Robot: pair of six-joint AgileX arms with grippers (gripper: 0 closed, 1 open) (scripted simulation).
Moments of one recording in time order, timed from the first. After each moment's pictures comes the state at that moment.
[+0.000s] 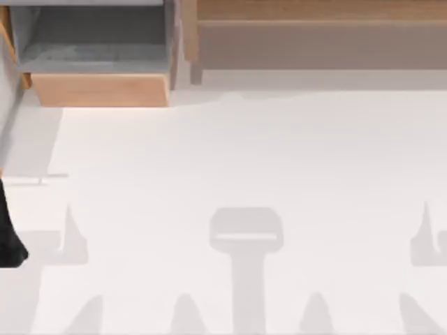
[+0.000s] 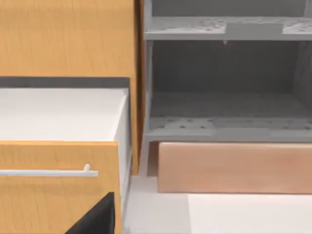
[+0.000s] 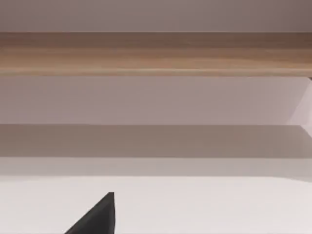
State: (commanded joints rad) left arm 0.00 0.00 0.00 0.00 0.00 0.00; right arm 0.00 0.00 0.00 0.00 0.00 0.00
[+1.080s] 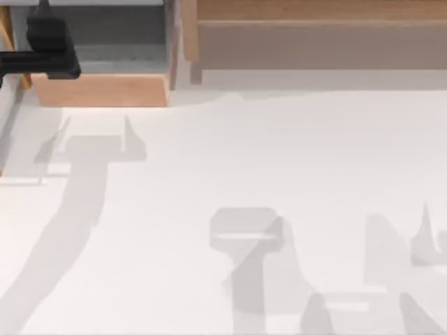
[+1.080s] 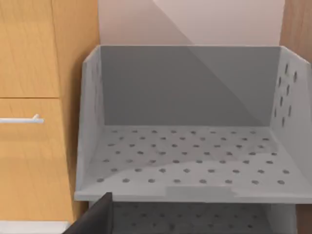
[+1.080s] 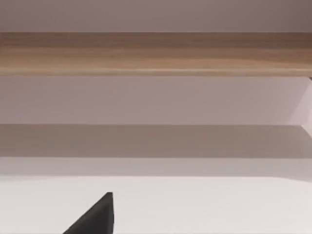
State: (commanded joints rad) left arm -0.36 0.95 0.64 0.31 -0.35 0.01; right arm 0.00 0.00 0.00 0.00 0.00 0.00
